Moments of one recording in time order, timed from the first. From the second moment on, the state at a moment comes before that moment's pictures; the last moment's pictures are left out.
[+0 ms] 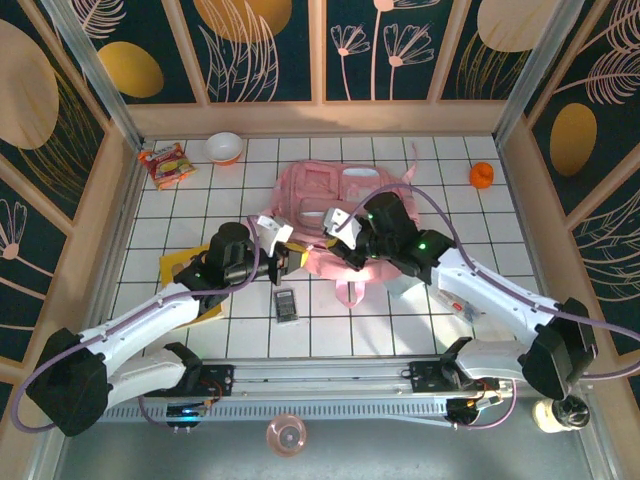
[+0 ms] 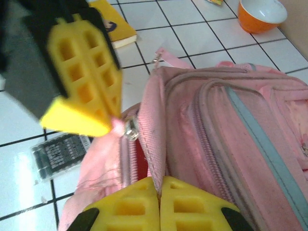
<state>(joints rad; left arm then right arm) -0.64 1.09 0.59 0.09 0.41 -0.25 0.74 1.21 0.96 -0.37 -0.32 -0.46</state>
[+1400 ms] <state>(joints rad) -0.29 1.49 0.76 0.34 0.71 0.01 0.40 1.21 1.21 -0.70 -0.79 -0.82</state>
